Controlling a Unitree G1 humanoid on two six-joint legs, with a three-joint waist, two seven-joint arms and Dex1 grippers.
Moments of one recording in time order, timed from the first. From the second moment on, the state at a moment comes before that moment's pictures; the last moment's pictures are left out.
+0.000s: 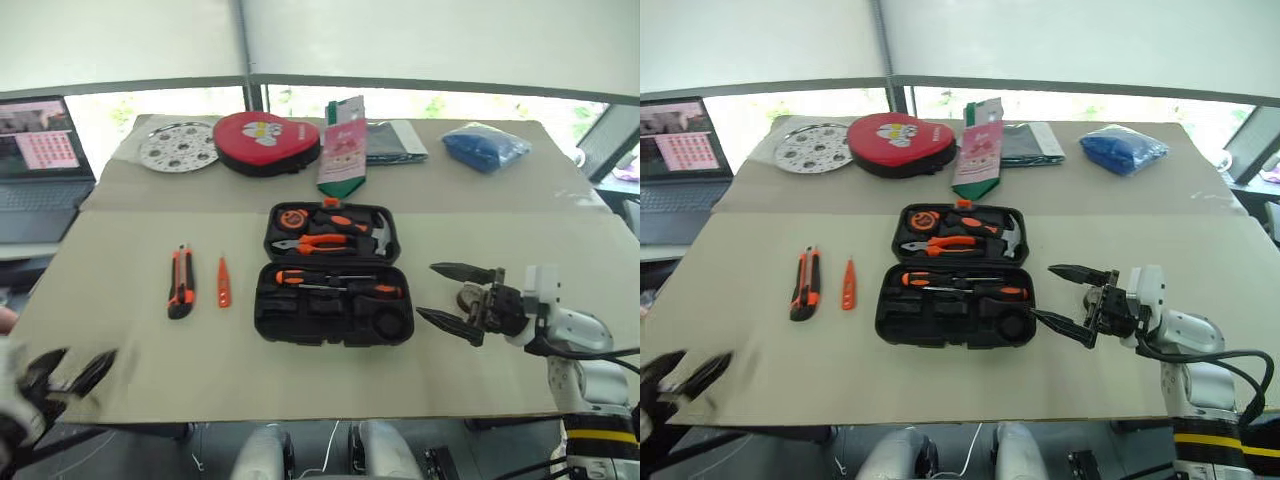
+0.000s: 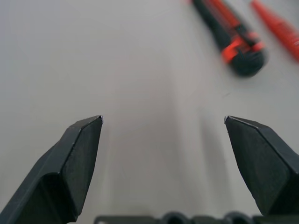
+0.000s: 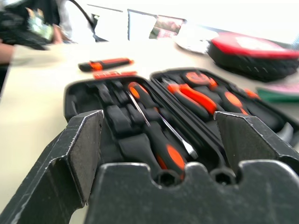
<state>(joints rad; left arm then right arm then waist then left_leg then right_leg) 0.38 0.78 0.73 -0.51 -0.89 0.86 -0.44 -0.14 -0.56 -0.20 -0.02 0.56 -0.04 1.29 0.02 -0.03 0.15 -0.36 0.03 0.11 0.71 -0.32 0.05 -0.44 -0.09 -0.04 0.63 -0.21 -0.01</state>
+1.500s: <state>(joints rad) -0.37 0.38 0.31 -0.34 -0.66 1.41 0.24 -0.25 -0.66 -0.17 -0.21 0.63 0.10 1.23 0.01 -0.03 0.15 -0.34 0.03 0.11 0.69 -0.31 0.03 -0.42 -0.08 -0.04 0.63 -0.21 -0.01</state>
